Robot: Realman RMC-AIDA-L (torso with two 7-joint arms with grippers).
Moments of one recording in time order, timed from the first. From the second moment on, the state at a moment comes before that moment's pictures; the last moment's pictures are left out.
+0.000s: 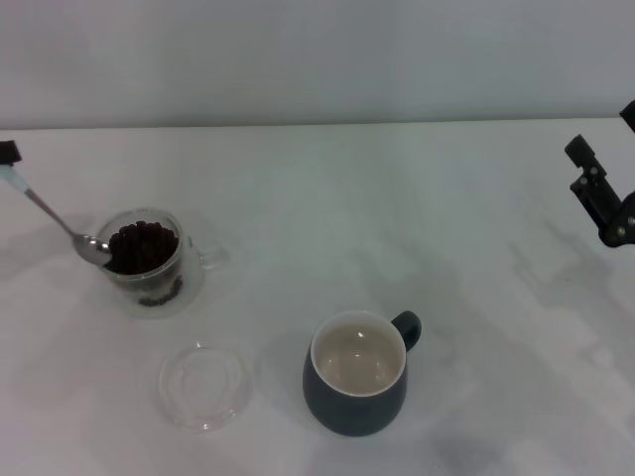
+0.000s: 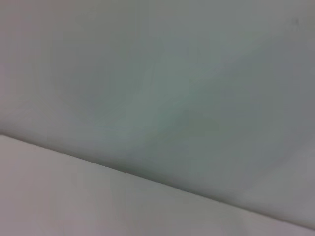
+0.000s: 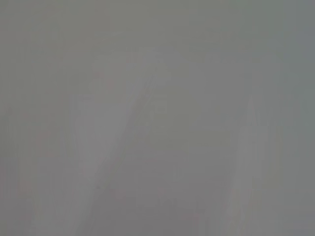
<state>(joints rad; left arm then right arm) -0.53 -1.82 0.80 0.70 1.88 1.29 -2.29 0.28 2.01 -1.93 -0.11 0.15 -1.69 0.09</state>
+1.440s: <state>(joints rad) -0.58 -1.93 0.70 0.59 1.94 1.15 -2.20 0.29 2.01 -1.92 -0.15 0.16 -1.61 0.13</state>
